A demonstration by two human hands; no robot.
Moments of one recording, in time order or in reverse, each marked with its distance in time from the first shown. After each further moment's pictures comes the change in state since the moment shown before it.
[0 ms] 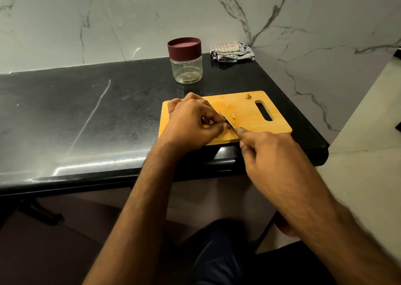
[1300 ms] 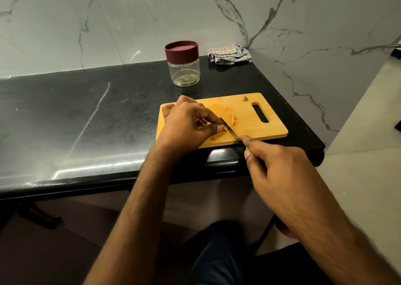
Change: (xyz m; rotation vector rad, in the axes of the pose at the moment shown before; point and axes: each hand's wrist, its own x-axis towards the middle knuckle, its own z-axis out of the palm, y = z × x) left_hand -0.003 0.008 -0.004 -0.064 -0.024 -0.106; right_hand -0.021 0.012 -0.001 0.105 0.029 0.020
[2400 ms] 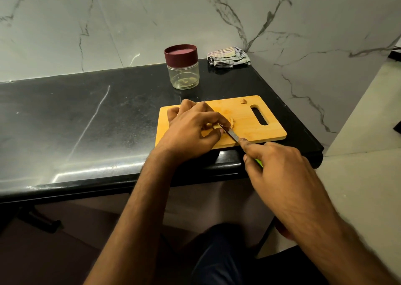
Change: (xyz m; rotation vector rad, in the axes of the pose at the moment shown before) left_hand -0.001 0.004 0.002 0.153 -0.103 0.108; right_hand 0.007 0.003 0.002 -0.091 0.012 -0.013
